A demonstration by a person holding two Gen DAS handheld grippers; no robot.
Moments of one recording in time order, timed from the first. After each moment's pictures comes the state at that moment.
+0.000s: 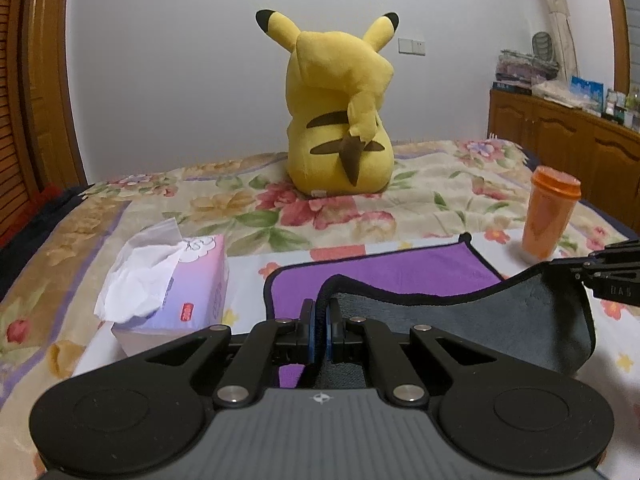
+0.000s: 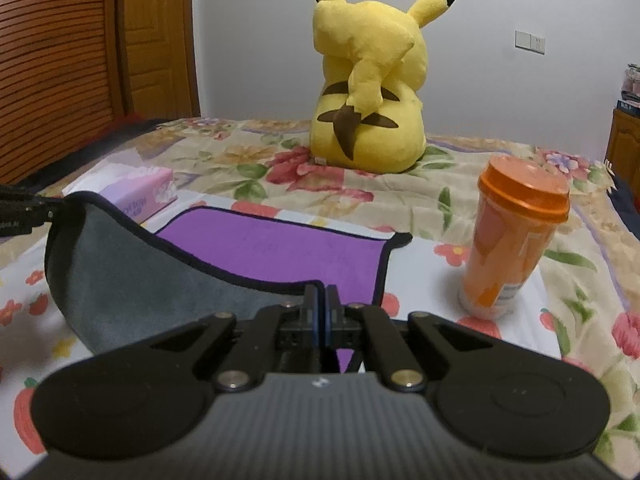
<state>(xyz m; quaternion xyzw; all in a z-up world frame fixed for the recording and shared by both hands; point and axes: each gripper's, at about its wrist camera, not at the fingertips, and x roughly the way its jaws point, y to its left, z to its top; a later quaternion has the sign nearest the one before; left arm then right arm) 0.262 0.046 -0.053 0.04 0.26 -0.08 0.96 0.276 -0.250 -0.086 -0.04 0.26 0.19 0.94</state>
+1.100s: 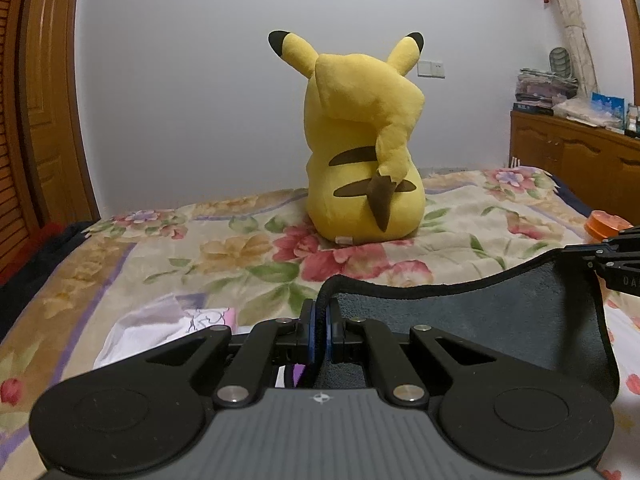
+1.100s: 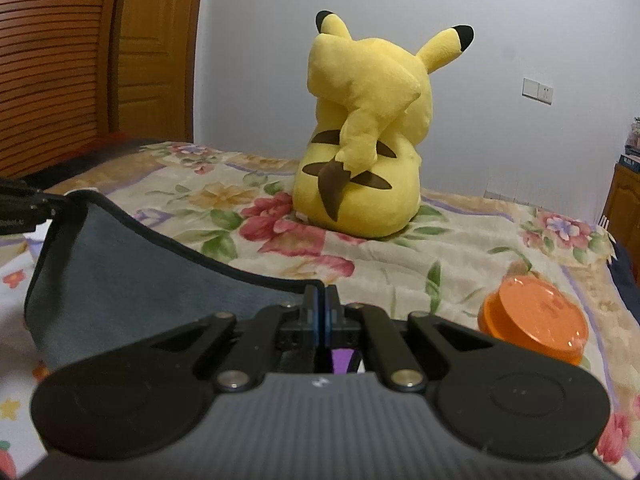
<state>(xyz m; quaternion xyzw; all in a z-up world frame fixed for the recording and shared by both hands) 0.341 0.046 -0.046 0.05 0.21 -0.05 0.97 0.346 -0.236 -0.064 -0.09 0.20 0.19 0.96</state>
